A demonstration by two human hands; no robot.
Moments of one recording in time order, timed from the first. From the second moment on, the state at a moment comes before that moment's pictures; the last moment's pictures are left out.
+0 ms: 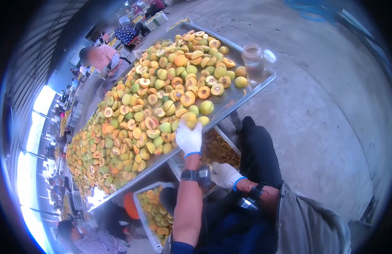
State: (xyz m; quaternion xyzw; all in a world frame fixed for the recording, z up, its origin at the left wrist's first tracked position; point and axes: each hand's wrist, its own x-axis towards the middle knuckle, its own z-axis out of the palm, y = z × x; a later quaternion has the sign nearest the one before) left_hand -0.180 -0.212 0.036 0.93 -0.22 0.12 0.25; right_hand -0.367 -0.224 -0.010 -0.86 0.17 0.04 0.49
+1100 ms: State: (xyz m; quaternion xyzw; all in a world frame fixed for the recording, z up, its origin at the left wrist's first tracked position) left_hand -0.309 -0.064 0.050 0.41 -0.04 -0.21 0.89; right_hand -0.341 -0.206 0.105 -0.84 0.06 -0.12 0.53
